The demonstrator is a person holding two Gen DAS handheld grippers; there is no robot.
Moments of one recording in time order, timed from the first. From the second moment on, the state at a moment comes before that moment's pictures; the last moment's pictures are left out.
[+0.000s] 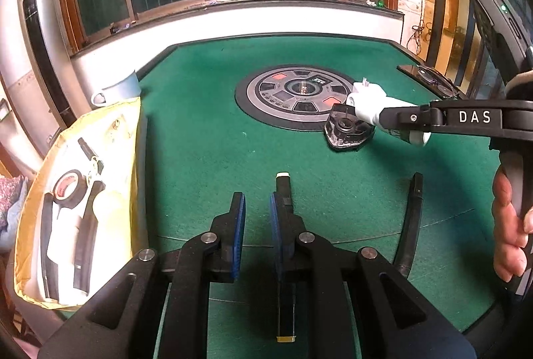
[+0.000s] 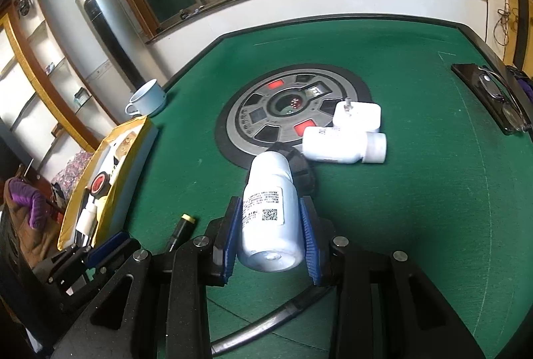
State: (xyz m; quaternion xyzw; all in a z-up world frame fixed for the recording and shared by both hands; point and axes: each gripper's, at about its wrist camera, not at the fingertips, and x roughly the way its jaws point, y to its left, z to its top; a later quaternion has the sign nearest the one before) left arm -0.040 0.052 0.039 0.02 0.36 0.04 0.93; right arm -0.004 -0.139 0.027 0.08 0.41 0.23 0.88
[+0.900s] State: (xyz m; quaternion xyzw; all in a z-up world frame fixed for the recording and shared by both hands) left arm -0.060 0.071 0.071 -0.02 0.32 0.04 0.95; right arm -0.028 -0.113 0.032 0.07 0.39 0.27 0.87
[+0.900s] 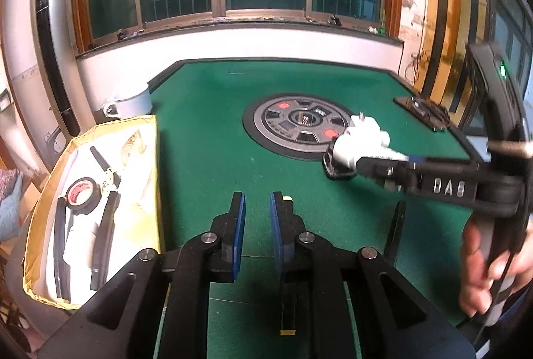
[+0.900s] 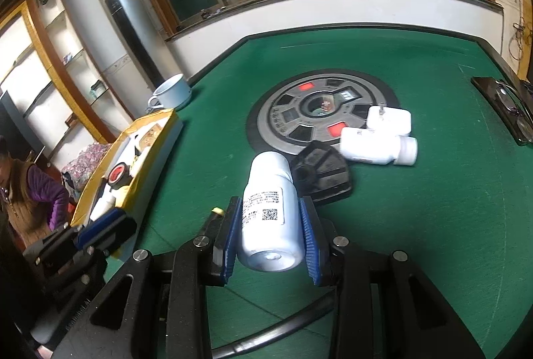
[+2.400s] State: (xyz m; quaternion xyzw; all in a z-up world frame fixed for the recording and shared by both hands) left arm -0.027 0.059 0.018 -0.08 0.48 -0.08 0.87; right arm -0.044 -0.074 0.068 0.11 0.33 0.30 0.89
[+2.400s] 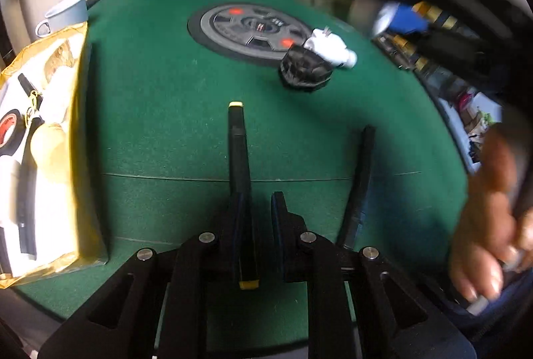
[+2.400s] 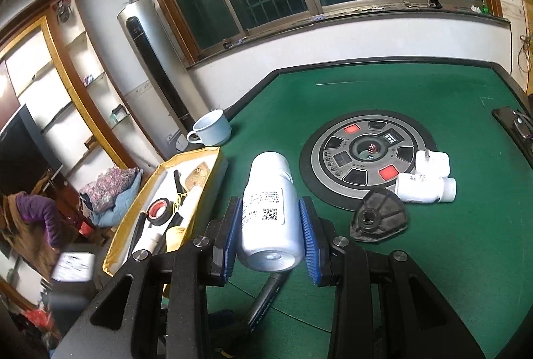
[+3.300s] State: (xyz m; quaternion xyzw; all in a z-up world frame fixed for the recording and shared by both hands) left arm -0.070 0.137 0.082 -0.11 0.34 0.02 0.93; right arm -0.053 -0.061 0.068 0.10 0.33 0.32 0.88
